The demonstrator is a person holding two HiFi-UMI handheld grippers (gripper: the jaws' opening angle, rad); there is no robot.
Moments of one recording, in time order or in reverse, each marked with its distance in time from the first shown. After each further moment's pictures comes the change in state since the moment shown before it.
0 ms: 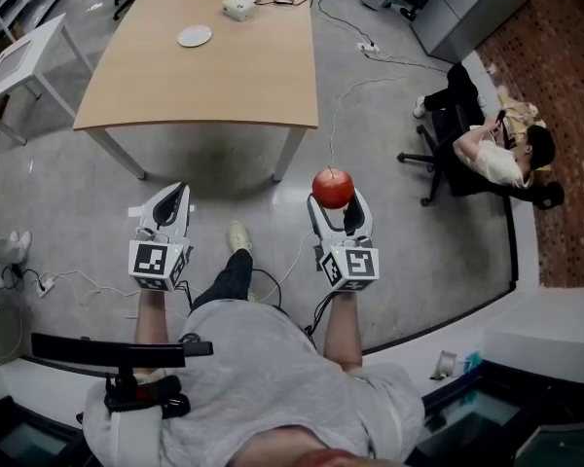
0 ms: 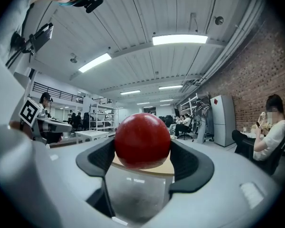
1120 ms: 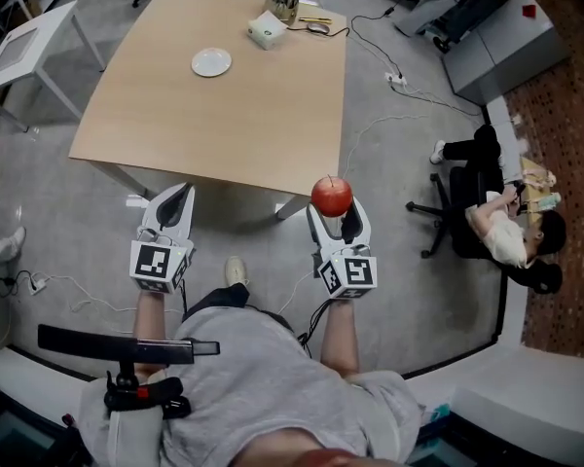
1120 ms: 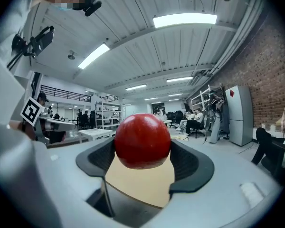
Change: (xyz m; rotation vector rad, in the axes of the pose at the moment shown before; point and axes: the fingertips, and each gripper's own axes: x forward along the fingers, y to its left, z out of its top) left arm 0.186 0.129 0.023 -0.049 0.016 0.082; right arm 0.251 -0.040 0.011 0.007 0.057 0.118
